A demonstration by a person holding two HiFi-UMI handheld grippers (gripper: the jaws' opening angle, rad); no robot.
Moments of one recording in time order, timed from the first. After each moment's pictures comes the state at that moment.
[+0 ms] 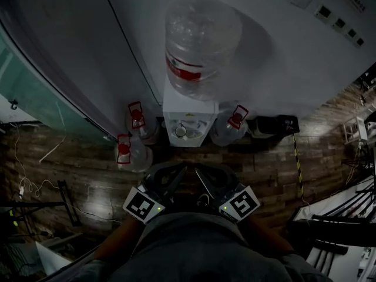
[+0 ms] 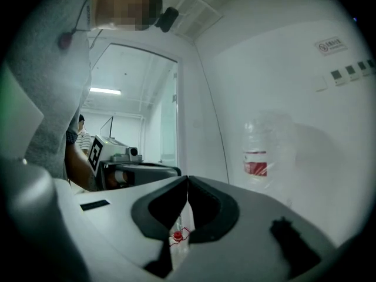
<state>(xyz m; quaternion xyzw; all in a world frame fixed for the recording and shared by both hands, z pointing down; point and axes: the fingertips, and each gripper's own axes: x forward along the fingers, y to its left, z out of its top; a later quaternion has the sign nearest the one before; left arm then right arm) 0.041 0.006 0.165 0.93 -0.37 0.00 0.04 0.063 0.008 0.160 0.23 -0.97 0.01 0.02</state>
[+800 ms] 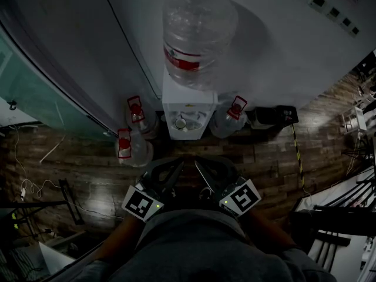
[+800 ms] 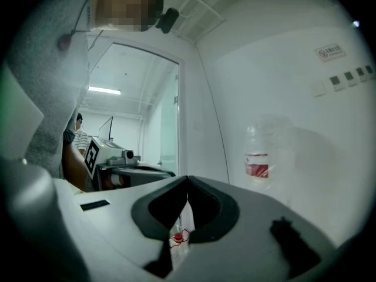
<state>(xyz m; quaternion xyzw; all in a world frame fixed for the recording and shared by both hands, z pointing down) 0.029 0.035 0.168 0.92 -0.38 0.01 0.04 0.059 0.031 0.160 0.24 -0.97 0.01 0.02</state>
